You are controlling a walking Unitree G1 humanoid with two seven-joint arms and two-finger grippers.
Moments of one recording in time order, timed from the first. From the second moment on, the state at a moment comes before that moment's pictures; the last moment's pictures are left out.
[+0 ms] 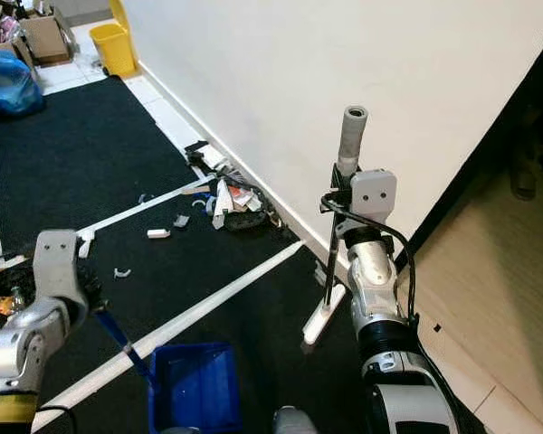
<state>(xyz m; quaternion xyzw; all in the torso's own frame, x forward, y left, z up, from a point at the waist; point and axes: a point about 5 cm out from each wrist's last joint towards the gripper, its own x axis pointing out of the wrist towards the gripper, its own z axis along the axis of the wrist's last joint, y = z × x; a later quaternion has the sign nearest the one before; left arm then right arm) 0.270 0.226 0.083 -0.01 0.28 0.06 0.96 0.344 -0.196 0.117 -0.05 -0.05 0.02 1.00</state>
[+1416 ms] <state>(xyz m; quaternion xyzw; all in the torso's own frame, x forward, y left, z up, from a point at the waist) 0.318 0.246 0.095 0.04 0.24 -0.10 0.96 0.341 -0.178 0.091 -0.09 -0.01 0.06 0.99</state>
